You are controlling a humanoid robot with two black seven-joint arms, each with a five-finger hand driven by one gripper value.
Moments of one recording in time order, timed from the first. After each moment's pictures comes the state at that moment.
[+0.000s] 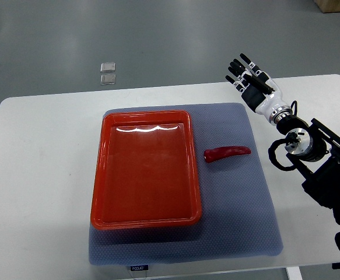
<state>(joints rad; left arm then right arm) -0.09 0.00 0.07 -0.19 0.12 -0.01 0.07 0.63 -0.13 1.03 0.81 -0.18 0.13 0.17</state>
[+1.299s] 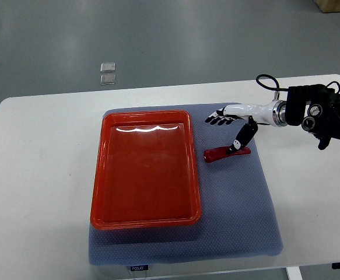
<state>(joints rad) -0.10 0.00 0.07 -0.22 0.12 -0.01 0.06 1.19 -0.55 -0.13 1.14 -0.89 0.17 0.04</state>
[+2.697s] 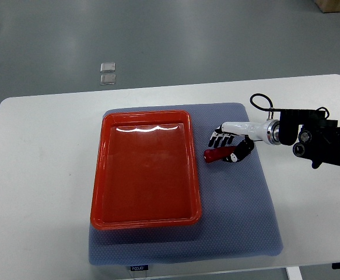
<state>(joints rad) -0.10 0.00 0.07 -0.21 0.12 -0.01 0.07 1.12 -0.50 -0.17 1.14 -0.99 0.05 0.05</state>
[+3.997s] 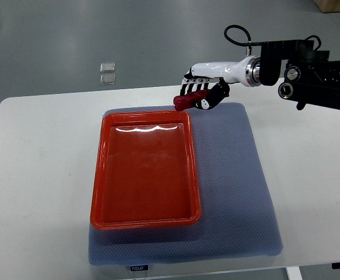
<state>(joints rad) -0.10 0.00 0.07 -0.21 0.12 -0.01 0.07 1.52 -0.42 -0.27 1.18 -0.86 0.09 0.05</state>
